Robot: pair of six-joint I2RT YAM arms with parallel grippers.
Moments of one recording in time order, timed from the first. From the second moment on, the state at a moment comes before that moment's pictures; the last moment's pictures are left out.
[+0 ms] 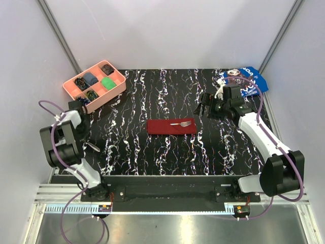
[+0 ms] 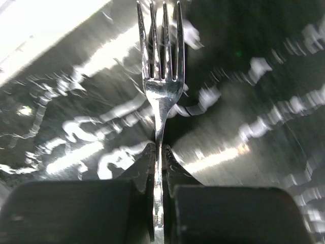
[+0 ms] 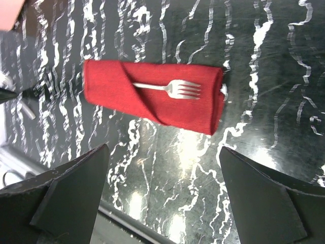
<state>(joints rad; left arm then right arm) 0.35 1.70 1.01 -0.67 -0.34 -0.63 0.23 1.36 1.07 -0.47 -0.35 0.41</state>
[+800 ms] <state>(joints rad) -0.82 1.36 1.07 -0.51 -0.14 0.04 0.32 1.60 1.27 -0.43 -0.82 0.32</state>
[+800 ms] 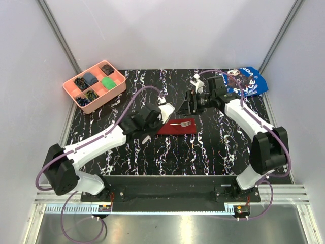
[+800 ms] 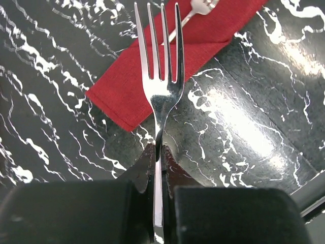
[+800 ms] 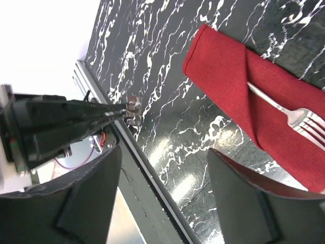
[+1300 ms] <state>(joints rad) -0.92 1.45 1.13 -0.55 -0.14 0.13 0.38 1.71 1.29 -0.43 -0.85 0.32</state>
